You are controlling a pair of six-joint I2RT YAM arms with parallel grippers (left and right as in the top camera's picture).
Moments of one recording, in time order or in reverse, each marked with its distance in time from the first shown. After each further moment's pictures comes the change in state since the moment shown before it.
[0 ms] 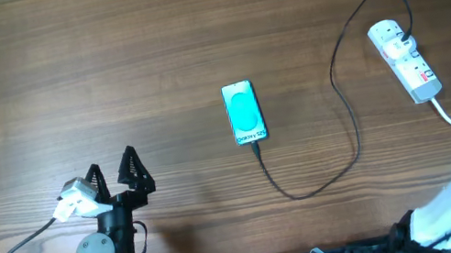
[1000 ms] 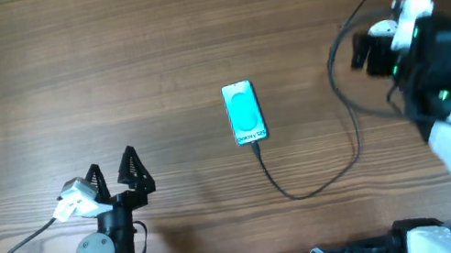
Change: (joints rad) left arm 0.000 0.000 0.000 0.000 0.000 0.000; right arm 0.290 -0.549 -1.002 0.507 -0.048 -0.005
